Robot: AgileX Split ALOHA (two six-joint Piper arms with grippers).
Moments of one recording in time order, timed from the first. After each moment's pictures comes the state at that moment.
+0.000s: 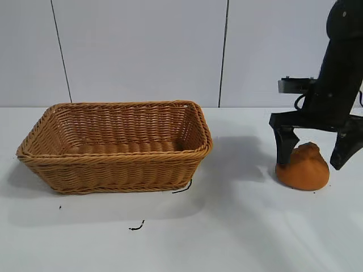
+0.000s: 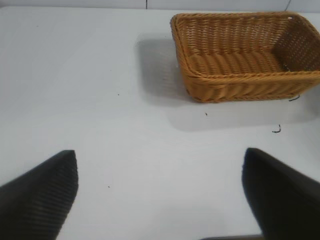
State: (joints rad) left arm -0.03 0.00 -0.50 -0.05 1.07 0.00; right arm 0.08 2.16 -1.41 0.07 0.93 0.05
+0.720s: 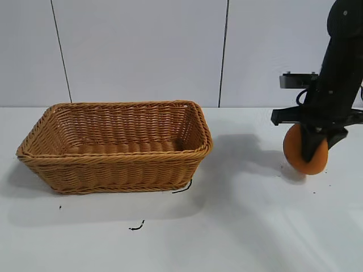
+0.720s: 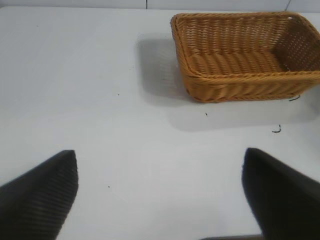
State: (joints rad) left arm -0.03 0.00 -0.50 -0.05 1.07 0.00; right arm 0.08 1.97 -1.57 0.08 1.02 0.05
